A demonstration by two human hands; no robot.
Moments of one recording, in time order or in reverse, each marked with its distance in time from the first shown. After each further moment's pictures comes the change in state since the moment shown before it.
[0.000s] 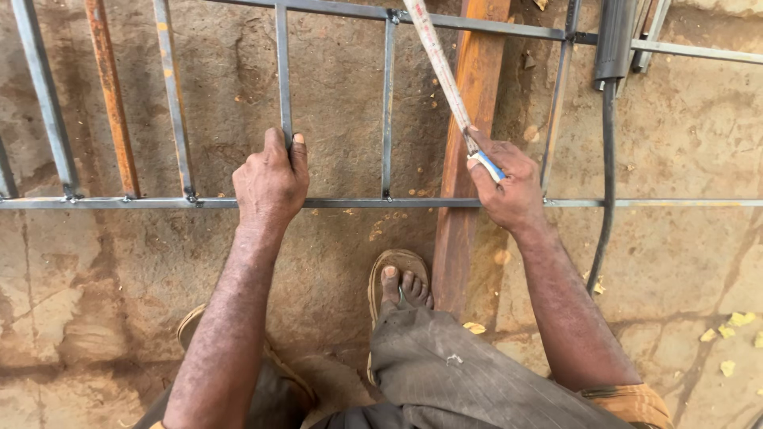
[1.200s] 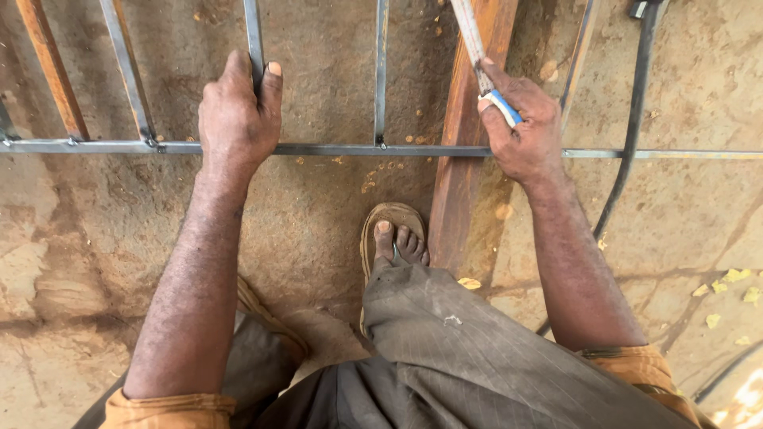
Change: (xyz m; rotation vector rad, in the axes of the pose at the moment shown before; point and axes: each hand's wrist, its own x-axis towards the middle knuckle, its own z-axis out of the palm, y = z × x) left_hand 0.006 -0.028 0.014 -0.216 -0.051 0.020; right_hand 0.001 0.012 -0.001 0.011 -0.008 -0.118
